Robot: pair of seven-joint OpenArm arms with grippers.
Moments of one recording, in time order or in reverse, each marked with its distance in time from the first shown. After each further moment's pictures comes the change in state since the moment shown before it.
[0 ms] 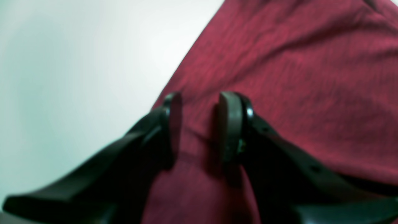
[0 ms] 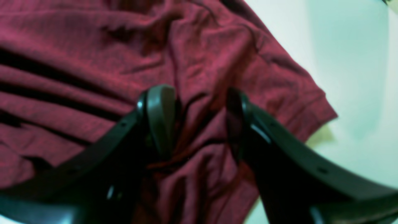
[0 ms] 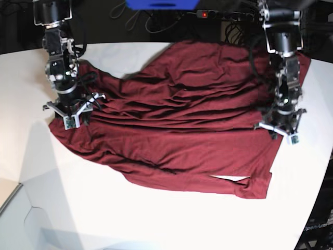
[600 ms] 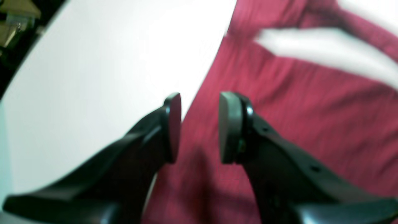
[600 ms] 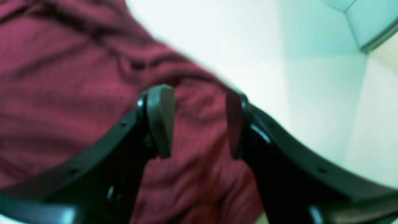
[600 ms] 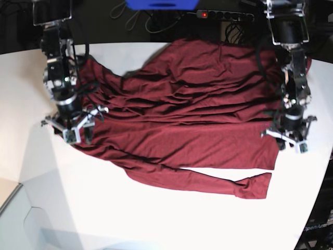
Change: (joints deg) left arm 1.2 -1.2 -0.1 13.9 0.0 0.9 3.8; right arm 2.1 -0.3 -0.2 10.8 -0.2 0.2 -2.7
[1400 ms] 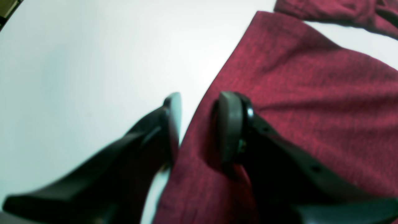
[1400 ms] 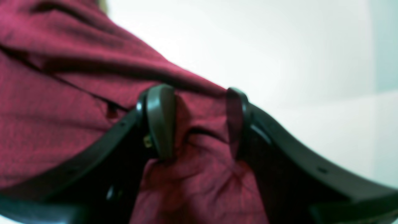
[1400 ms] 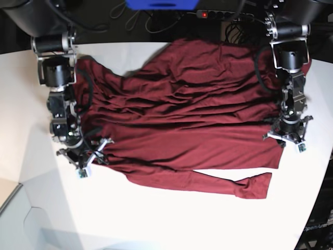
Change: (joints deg) left arm -11.0 -1.2 0.2 -29.2 -0.2 -0.5 -11.8; right arm 27.8 -3.1 0.0 -38.8 0.4 12.1 -5.2
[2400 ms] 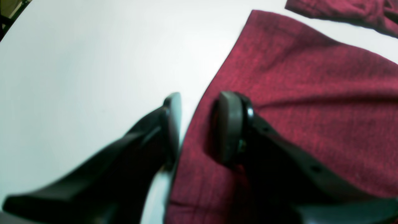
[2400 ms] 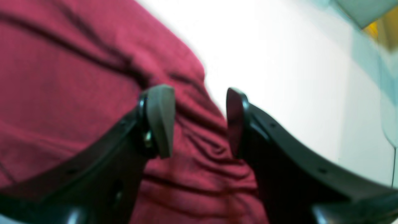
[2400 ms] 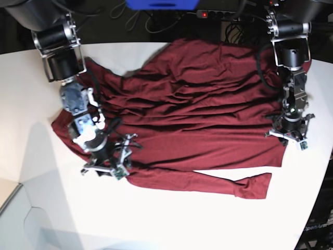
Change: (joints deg) left arm 1.0 -0.5 -0.1 0.5 -0.2 0.0 -0.3; right arm -3.6 -1.3 -14.1 14.8 -12.8 0.1 4.9
